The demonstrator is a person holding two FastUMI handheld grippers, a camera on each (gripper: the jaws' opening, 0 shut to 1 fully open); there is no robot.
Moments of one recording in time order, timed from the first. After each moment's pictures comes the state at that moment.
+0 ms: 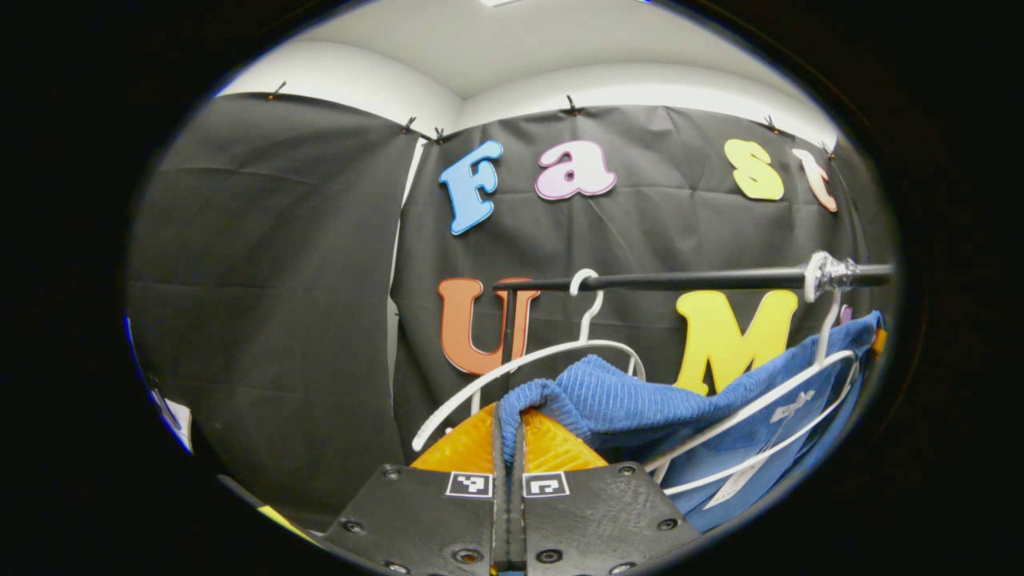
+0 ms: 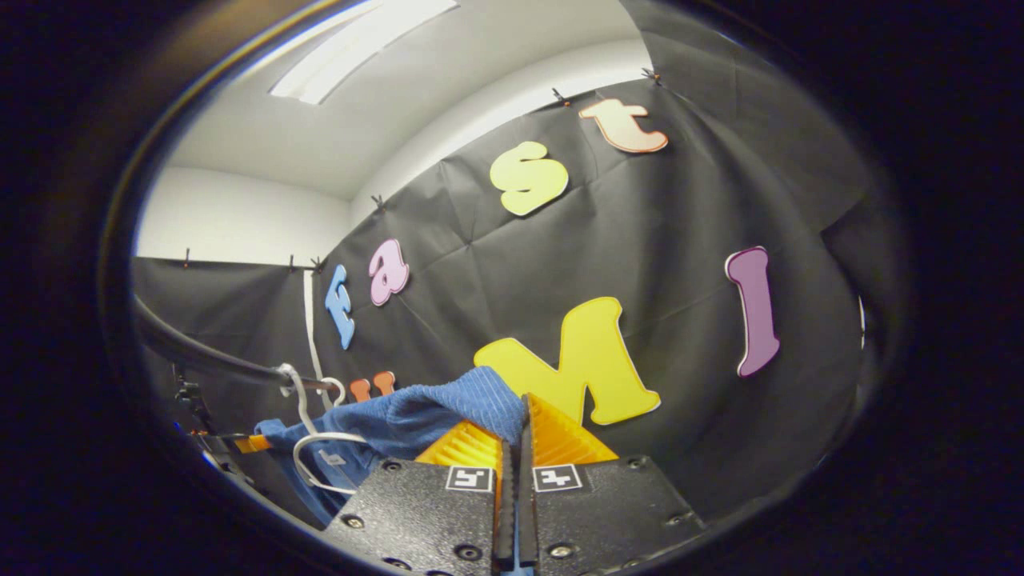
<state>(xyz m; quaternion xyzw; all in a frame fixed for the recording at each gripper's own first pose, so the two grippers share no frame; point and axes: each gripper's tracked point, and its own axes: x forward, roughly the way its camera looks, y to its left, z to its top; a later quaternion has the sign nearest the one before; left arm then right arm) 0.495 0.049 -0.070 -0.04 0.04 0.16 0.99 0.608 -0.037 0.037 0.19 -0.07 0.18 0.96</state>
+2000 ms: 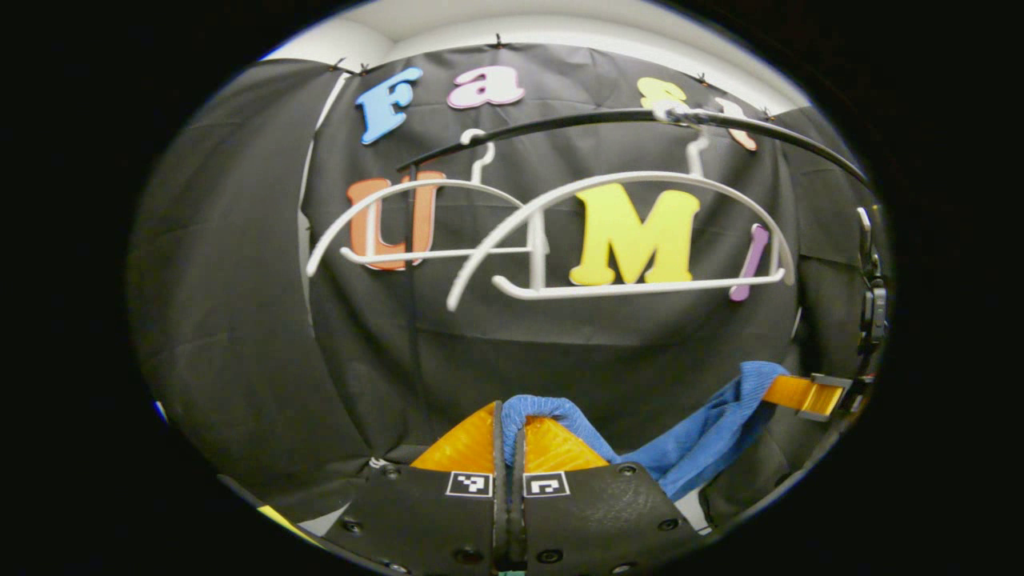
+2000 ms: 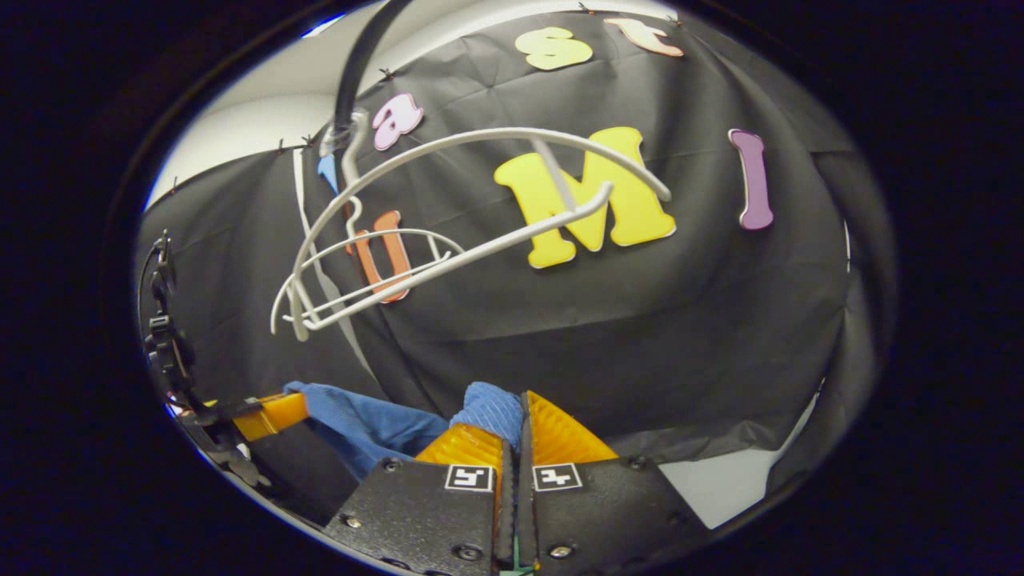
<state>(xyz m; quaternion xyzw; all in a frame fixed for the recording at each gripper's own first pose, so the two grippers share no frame) 0.424 -0.060 -0.213 -0.04 0.20 -0.05 0.98 0.496 0.112 -0.169 0.13 0.19 0.18 0.96</state>
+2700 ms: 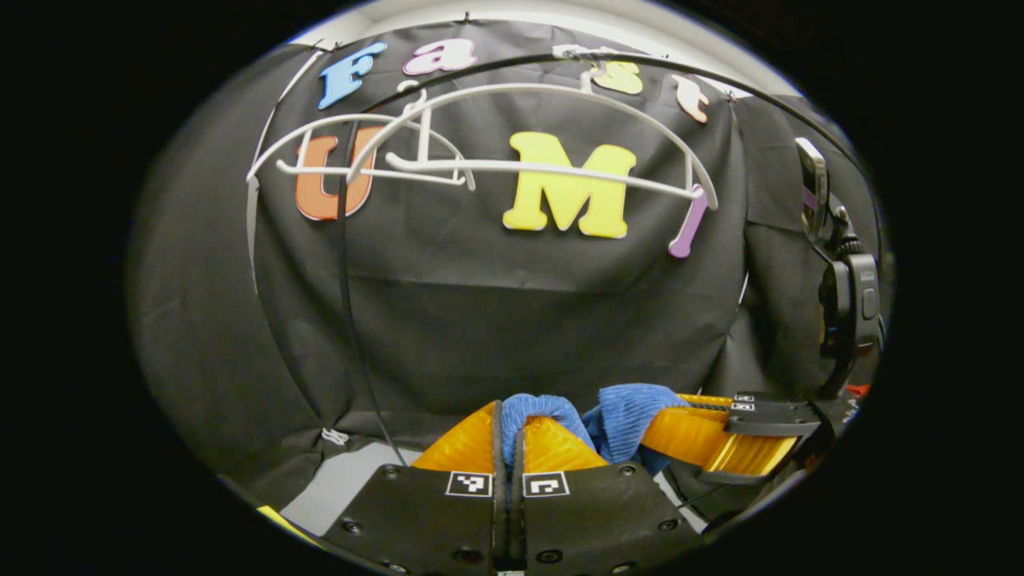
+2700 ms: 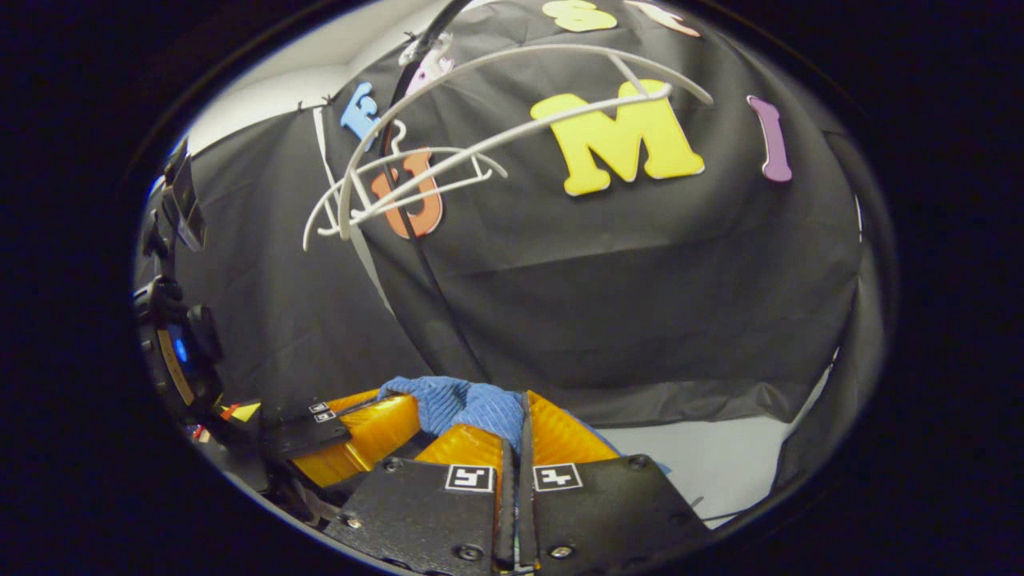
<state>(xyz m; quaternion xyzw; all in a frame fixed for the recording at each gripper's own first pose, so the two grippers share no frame) 0.362 -0.127 -0.310 -0.07 0.26 -0.12 0.96 0.427 0.154 -0.271 0.10 0.29 0.20 0.93</state>
